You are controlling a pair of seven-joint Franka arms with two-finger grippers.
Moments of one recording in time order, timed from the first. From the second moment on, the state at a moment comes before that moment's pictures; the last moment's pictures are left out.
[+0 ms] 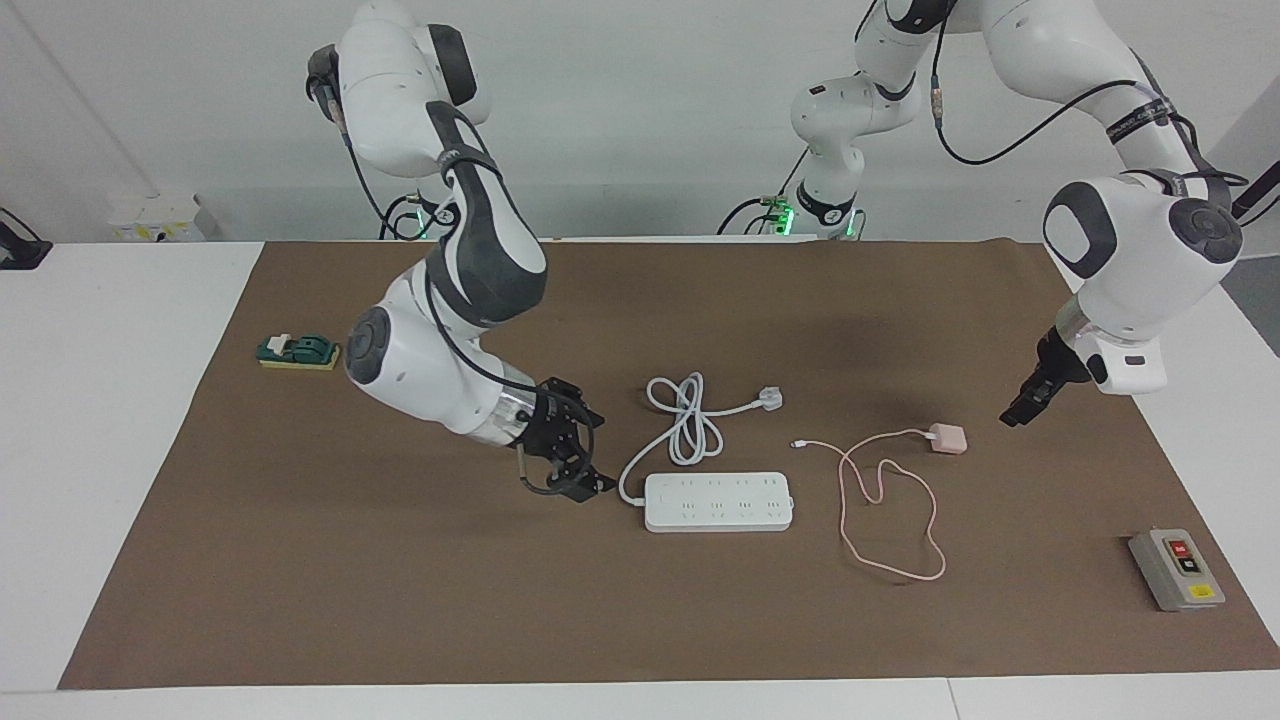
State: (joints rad) left arm 0.18 0.25 -0.11 -1.69 0.04 1.95 -0.64; right arm 0.16 0.60 0.08 -1.23 0.59 1.85 1.40
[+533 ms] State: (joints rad) left arm 0.18 0.22 -0.12 -1.52 0.05 1.76 -0.33; right arm 0.04 0.40 0.08 -1.24 0.36 1.53 1.06
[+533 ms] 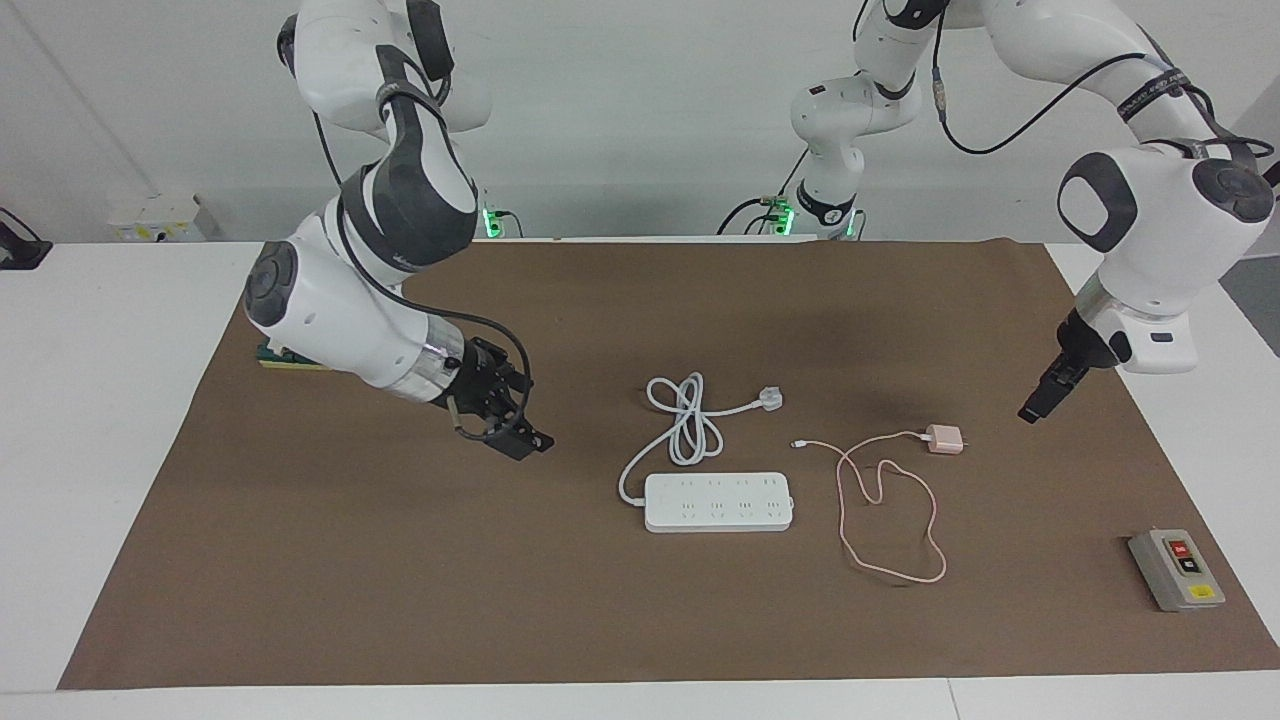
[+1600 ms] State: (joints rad) left arm 0.12 0.06 -0.16 -1.46 0.05 1.49 -0.13; right arm -0.08 0.18 0.08 -1.28 -0.01 1.41 -0.07
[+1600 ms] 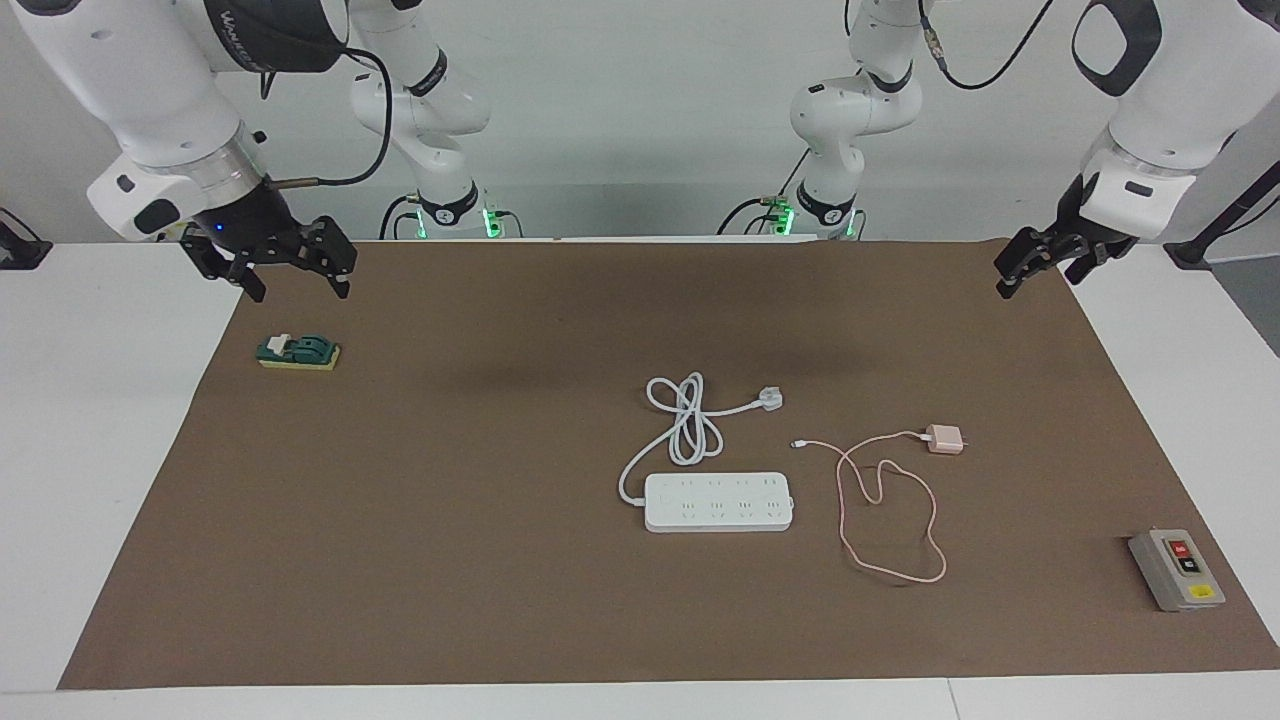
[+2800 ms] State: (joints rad) left arm 0.05 -0.02 -0.14 -1.56 -0.01 1.51 -0.05; right arm -0.01 0.01 0.00 -1.52 -0.04 1.45 -0.13
